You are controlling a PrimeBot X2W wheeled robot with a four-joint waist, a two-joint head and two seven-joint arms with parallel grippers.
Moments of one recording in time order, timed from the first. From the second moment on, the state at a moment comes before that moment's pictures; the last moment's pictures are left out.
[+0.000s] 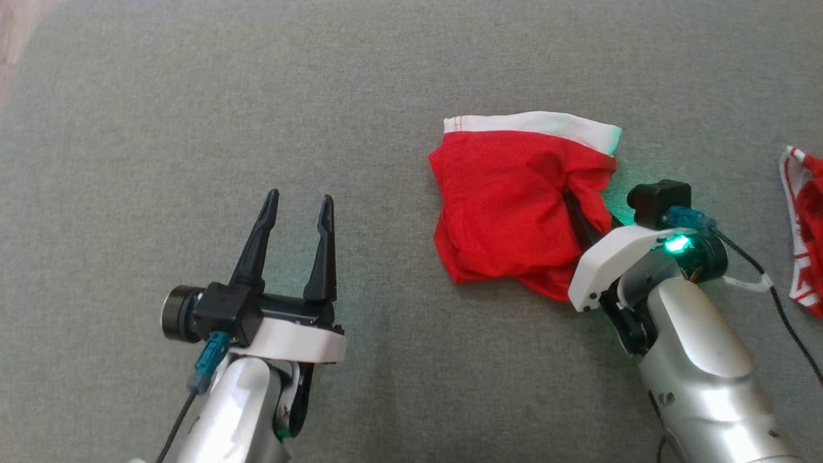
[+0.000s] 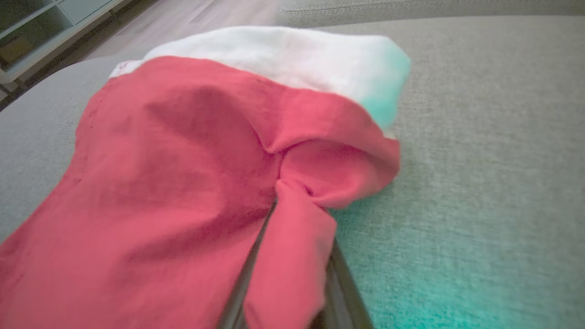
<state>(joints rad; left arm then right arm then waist) -0.26 0.04 -0.32 0.25 -0.22 0.02 -0.25 -0.50 -0.07 0.22 0.69 0.24 0.13 0.05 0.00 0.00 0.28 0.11</state>
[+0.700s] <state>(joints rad) -0.22 0.04 -0.29 0.26 -0.19 0.01 -0.25 -0.46 -0.40 0.41 0.47 0.13 0.13 0.08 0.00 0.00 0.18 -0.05</state>
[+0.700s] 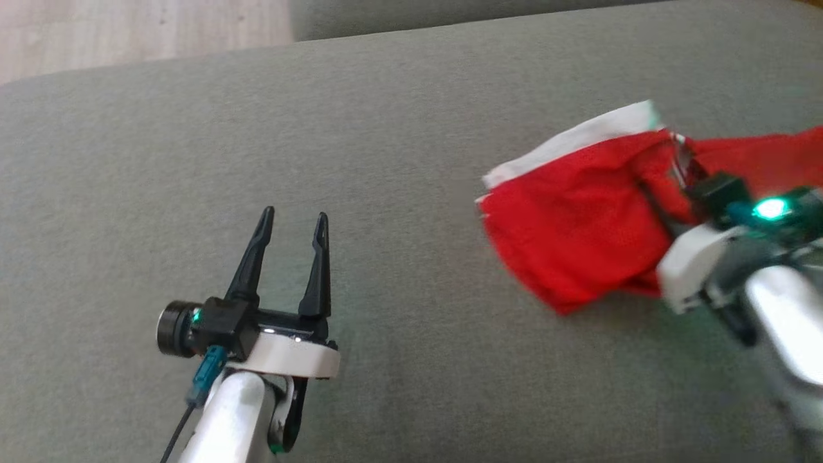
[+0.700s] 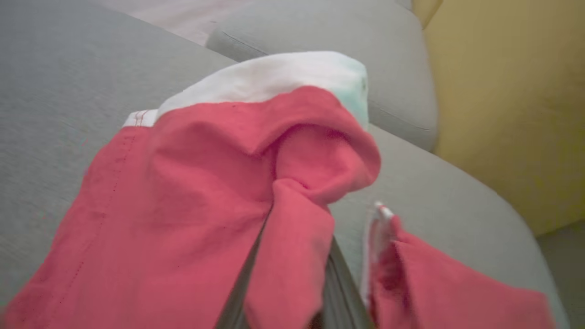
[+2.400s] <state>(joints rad) -0.32 0.04 -0.26 0.27 -0.15 -0.03 -0.25 -0.50 -0.63 -0.02 0.48 0.10 0.13 0.14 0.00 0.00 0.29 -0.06</state>
